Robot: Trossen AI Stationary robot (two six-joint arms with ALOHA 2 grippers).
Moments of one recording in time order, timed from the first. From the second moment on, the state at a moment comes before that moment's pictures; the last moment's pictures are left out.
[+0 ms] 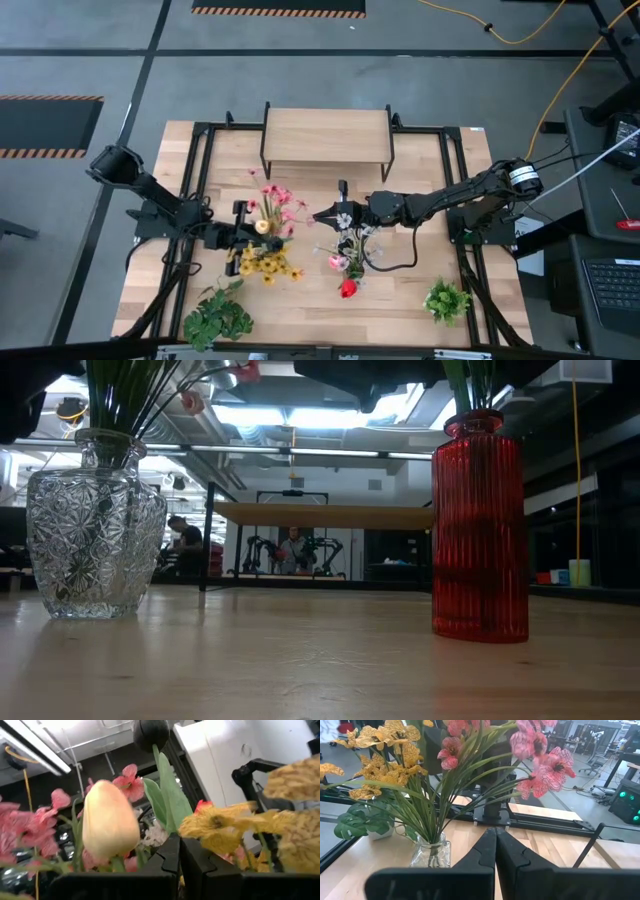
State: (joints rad) left arm -0.48 1.30 0.20 1.57 -0.20 0.52; right arm 0.17 1.60 0.91 0.60 0.16 -0.11
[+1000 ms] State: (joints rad) left arm -0.48 1.34 0.15 1.54 -0.25 0.46; right arm 0.17 1.60 0.91 0.60 0.16 -0.11
